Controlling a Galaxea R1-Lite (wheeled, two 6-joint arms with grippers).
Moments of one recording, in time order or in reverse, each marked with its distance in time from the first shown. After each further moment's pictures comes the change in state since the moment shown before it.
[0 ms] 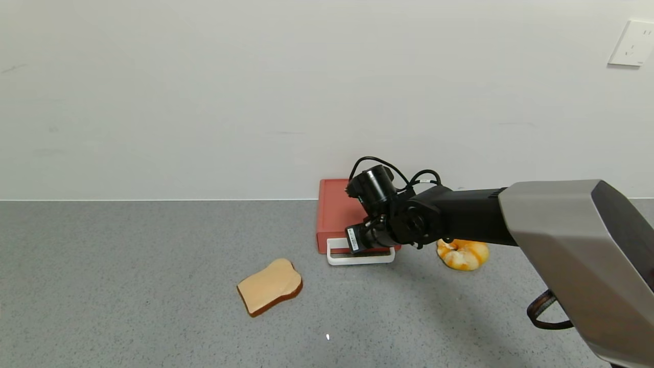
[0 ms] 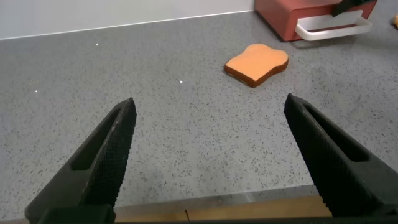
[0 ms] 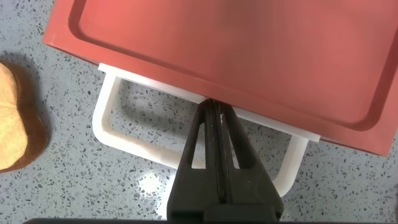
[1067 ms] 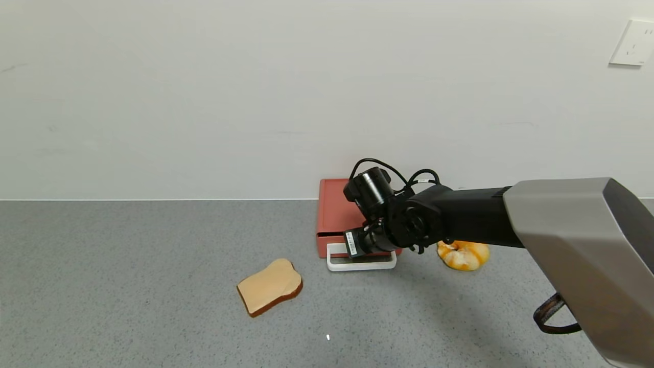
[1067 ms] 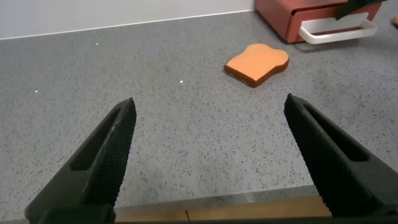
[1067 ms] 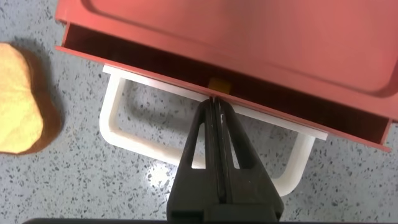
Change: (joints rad) left arm 0.000 0.000 0.000 0.000 0.000 0.002; right arm 0.027 -0.027 0.020 0.054 -0.003 0.065
